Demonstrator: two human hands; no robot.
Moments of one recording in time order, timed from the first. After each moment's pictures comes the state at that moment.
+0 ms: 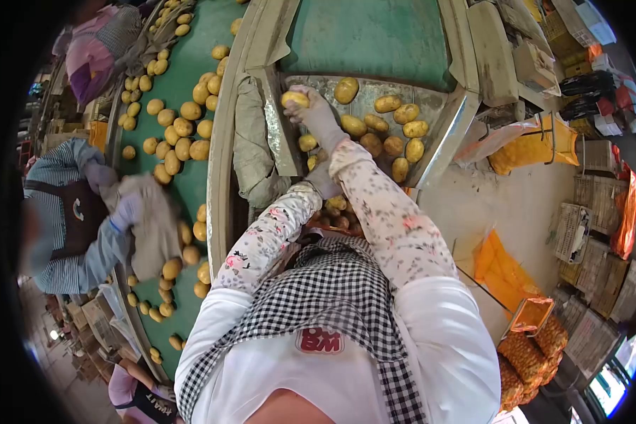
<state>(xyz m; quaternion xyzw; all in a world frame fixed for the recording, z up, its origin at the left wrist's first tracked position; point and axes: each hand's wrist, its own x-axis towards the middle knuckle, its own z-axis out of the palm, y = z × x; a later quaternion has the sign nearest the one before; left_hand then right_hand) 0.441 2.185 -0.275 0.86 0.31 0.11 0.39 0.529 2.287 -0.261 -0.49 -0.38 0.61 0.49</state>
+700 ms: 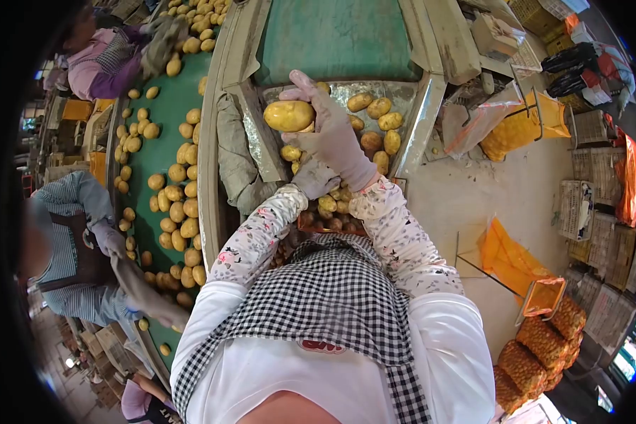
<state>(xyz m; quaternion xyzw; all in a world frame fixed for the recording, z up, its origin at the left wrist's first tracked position) 0.444 2.186 -0.308 0.94 0.21 0.09 0.25 0.591 2.192 -0.108 -0.39 -0.54 0.43 0.61</state>
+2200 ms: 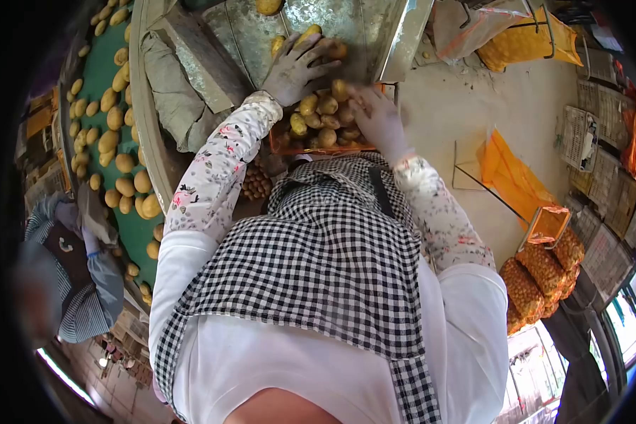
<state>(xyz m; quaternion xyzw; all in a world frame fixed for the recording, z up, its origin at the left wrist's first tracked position) 0.478 2.207 -0.305 0.97 0.14 0.13 0.12 0.652 2.009 -0.264 -0.76 -0.50 0.32 0.27</state>
